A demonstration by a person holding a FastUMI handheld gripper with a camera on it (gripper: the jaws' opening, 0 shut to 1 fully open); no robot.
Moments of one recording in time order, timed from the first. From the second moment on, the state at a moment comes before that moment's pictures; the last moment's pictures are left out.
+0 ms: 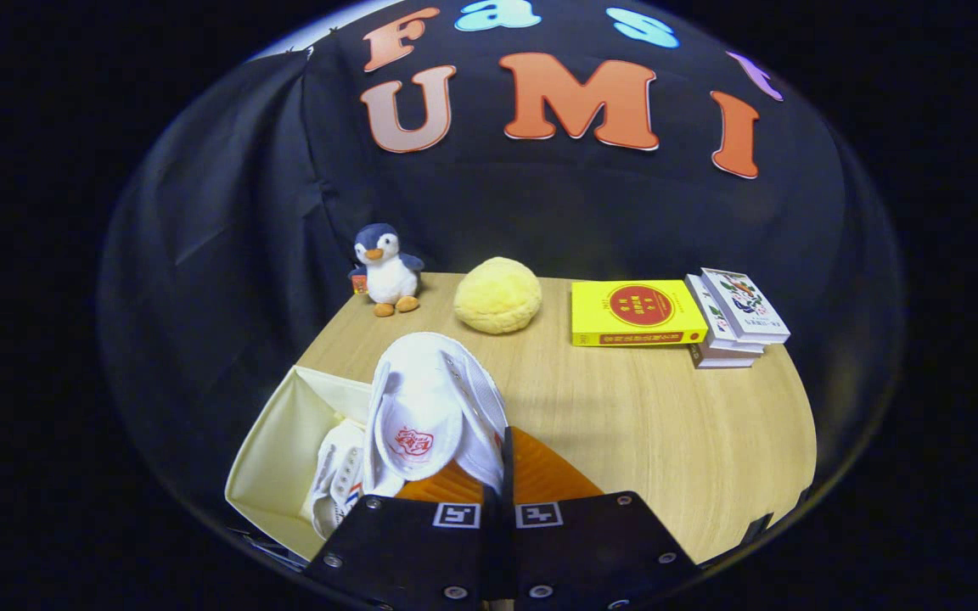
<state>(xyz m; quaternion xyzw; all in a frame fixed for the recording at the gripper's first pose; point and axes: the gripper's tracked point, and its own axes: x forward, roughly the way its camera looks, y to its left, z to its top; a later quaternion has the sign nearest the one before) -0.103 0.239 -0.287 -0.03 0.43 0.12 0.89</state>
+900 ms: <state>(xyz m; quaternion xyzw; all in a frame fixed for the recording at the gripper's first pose) -0.162 0.333 -0.325 -0.08 0.50 0.11 0.86</state>
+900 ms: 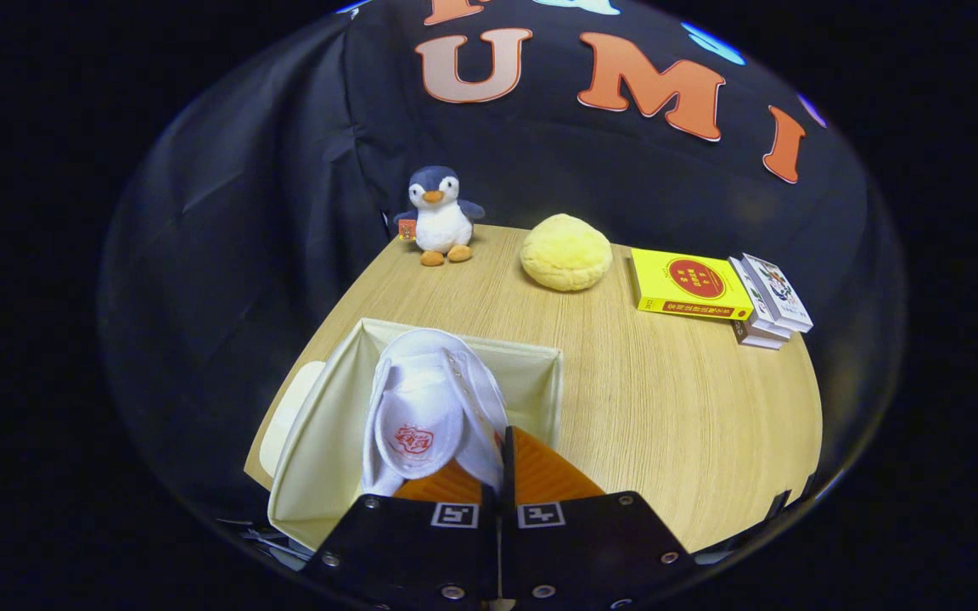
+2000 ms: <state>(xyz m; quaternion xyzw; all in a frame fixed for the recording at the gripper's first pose) -0.095 0.280 -0.254 0.04 0.42 0.14 0.90</state>
